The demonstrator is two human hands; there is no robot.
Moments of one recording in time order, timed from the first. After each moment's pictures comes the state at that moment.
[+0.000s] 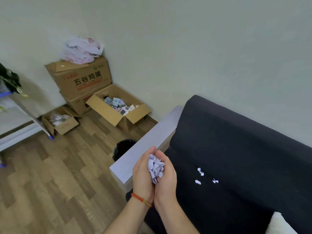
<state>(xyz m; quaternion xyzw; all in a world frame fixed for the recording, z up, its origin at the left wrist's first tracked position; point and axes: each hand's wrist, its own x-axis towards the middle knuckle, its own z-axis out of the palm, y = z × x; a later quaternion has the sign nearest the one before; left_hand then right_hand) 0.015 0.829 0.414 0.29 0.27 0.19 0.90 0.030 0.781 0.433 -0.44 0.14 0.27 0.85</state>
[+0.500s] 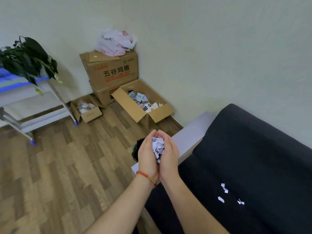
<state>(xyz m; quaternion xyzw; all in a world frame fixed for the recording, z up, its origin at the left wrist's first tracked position) 0.034 0.967 0.435 0.25 0.36 0.26 0.86 0.061 0.918 0.456 -0.60 -0.02 0.28 0.75</state>
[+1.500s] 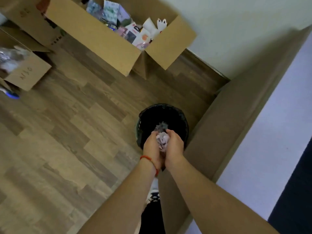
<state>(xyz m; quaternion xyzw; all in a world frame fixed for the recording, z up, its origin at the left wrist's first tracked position) 0.212 1.281 -0.058 0.20 0.59 -0.11 0.78 0.243 1.236 -0.035 -0.59 0.44 0.32 0.59</state>
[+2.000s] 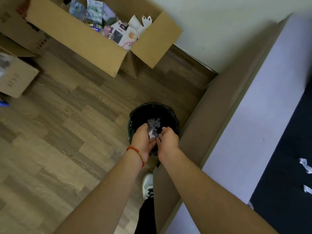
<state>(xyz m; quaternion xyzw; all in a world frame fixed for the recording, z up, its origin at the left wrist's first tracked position) 0.234 1.288 -0.027 0.29 0.58 -0.10 0.75 0.269 1.220 0.000 -0.49 0.49 0.34 0.63</state>
